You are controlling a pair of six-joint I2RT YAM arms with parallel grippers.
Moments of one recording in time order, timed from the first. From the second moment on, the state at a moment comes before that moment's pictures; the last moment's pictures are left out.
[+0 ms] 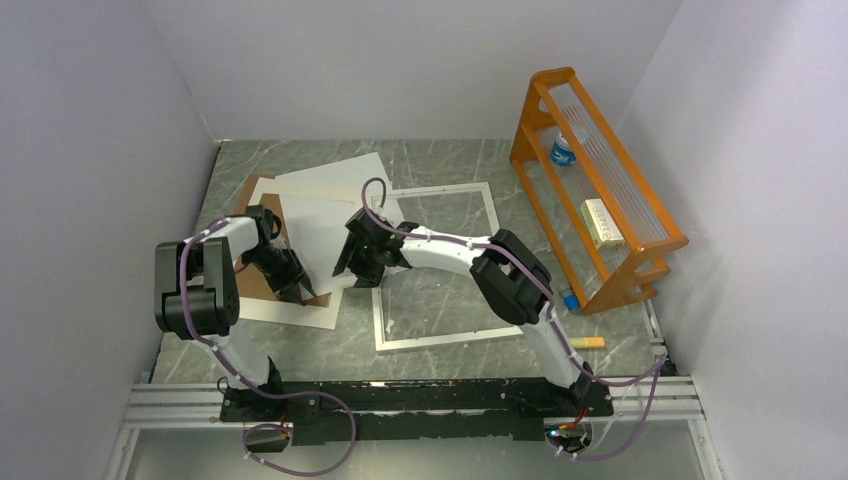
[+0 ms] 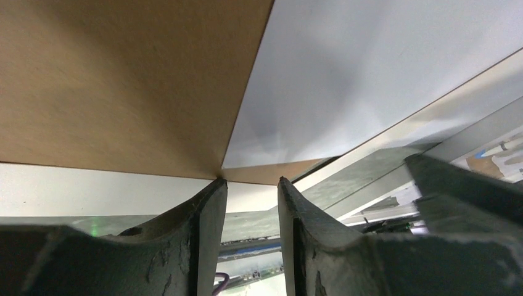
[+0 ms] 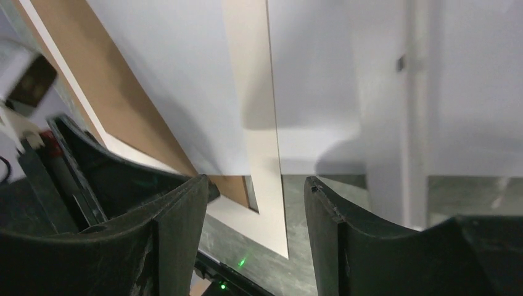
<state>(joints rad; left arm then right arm) 0.10 1.72 0.96 -0.84 0.31 -0.47 0.94 2.21 1.64 -0.36 -0.10 1.25</state>
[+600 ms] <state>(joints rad) 0.16 1.55 1.10 -0.95 0.07 -0.49 0.95 2.12 1.60 -0.46 -0.11 1.22</state>
